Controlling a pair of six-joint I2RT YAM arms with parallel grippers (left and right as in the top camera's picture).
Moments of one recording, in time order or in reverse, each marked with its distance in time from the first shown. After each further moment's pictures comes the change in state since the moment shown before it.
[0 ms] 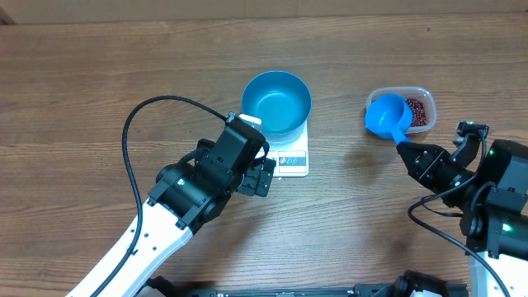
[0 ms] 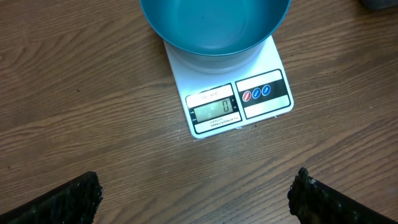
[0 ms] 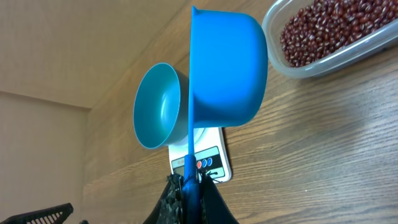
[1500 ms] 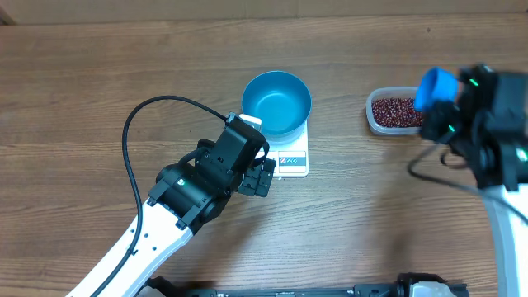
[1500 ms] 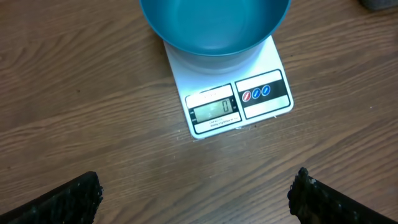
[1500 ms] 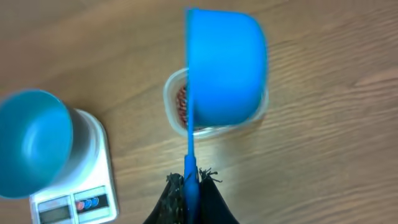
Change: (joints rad) left arm 0.000 0.000 0.000 0.001 0.000 0.000; right arm 0.275 0.382 0.575 -0.342 0.719 -0.189
